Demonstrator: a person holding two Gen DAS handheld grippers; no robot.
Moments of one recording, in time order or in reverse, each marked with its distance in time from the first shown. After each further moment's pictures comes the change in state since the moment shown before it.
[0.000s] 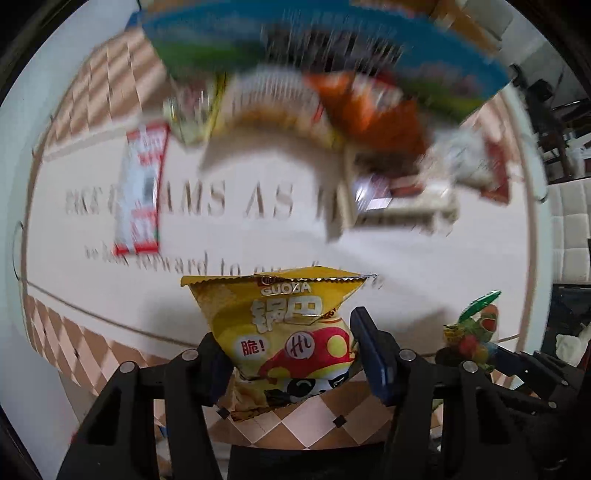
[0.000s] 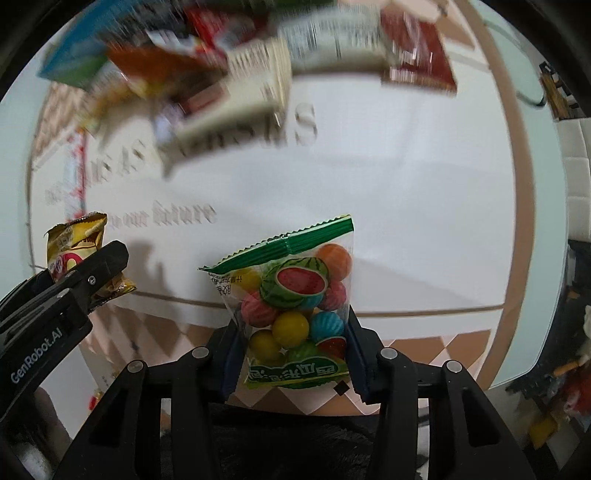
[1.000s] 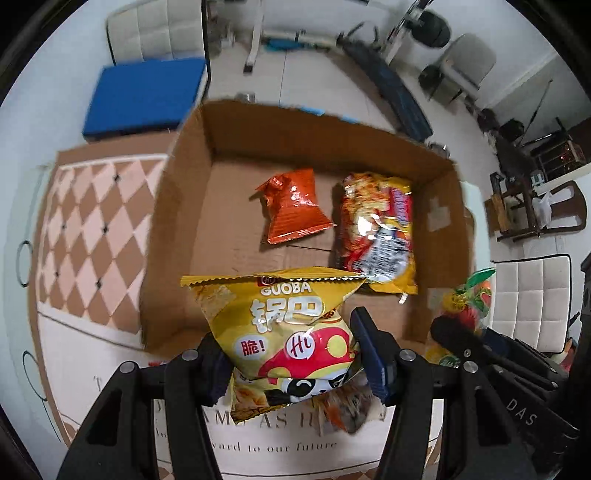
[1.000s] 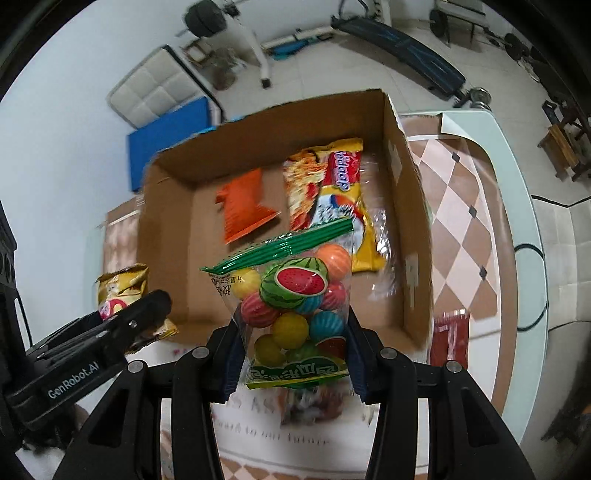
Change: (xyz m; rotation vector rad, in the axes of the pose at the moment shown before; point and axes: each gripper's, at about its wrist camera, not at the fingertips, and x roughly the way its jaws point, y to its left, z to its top) left arm -0.069 0.049 0.277 0.007 -0.057 -0.158; right arm -0.126 0.095 0.250 0.077 -0.294 0.138
